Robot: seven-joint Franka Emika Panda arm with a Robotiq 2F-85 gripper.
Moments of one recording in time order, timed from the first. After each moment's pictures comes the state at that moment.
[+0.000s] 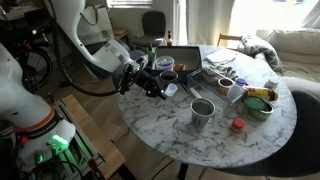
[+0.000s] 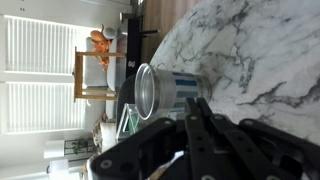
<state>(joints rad) -0.19 0.16 -0.05 -2.57 -1.78 2.11 0.99</state>
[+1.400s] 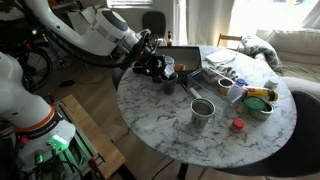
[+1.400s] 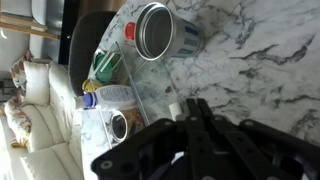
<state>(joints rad) -0.20 -0.11 -0.19 -2.54 -1.50 2.57 0.24</state>
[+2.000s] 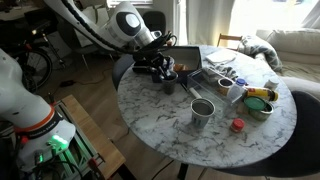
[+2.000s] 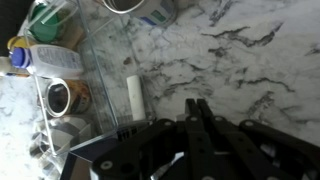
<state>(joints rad) -0.17 0.03 -0.16 -2.41 -0.96 2.58 -0.41</state>
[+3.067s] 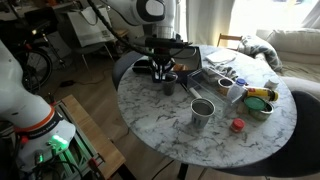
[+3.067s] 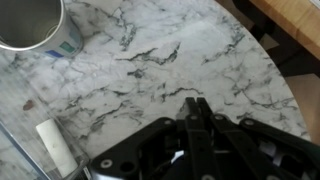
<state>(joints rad) -0.20 0.21 -0.15 -2.02 -0.29 1.94 -0.89</state>
